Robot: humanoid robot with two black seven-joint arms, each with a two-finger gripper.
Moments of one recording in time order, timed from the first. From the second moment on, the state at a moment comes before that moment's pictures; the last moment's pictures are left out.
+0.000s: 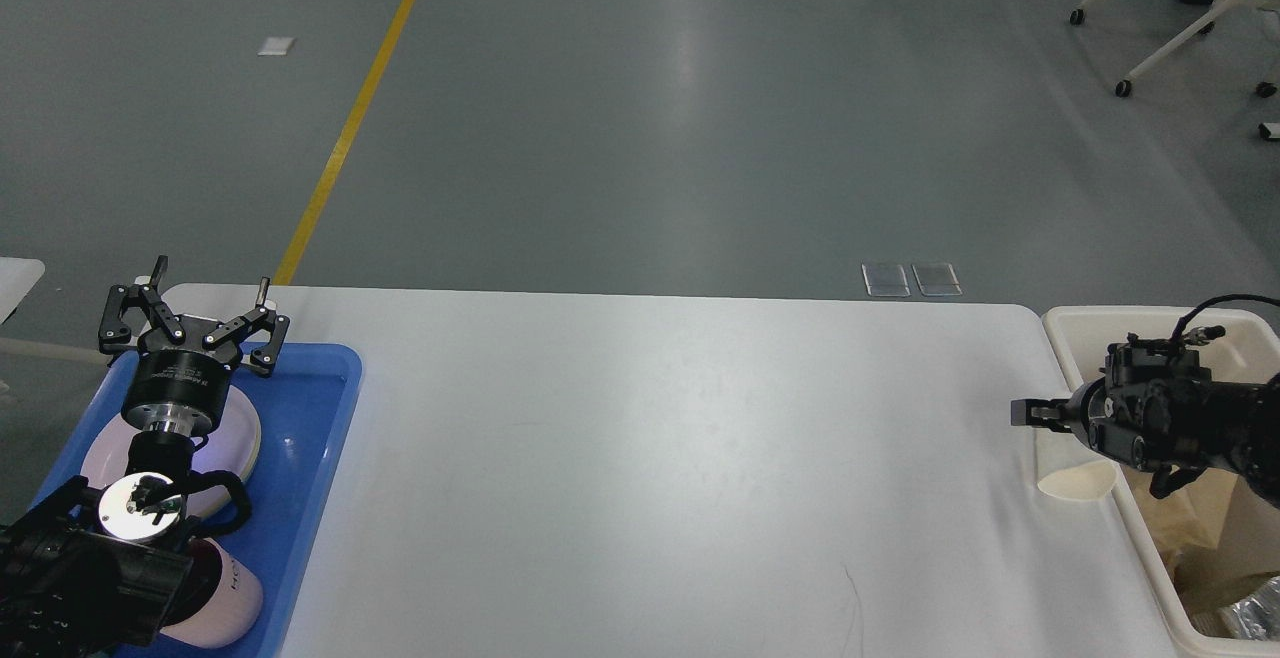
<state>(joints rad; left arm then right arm) -0.56 0.24 -1.16 -0.29 -0.25 -0.74 -0.20 1.11 -0.31 -1.24 0.59 -0.26 0.10 -0.07</state>
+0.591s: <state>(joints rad) -0.56 0.24 -1.16 -0.29 -0.25 -0.74 -0.20 1.09 -0.31 -1.17 0.60 -0.26 0.09 -0.07</state>
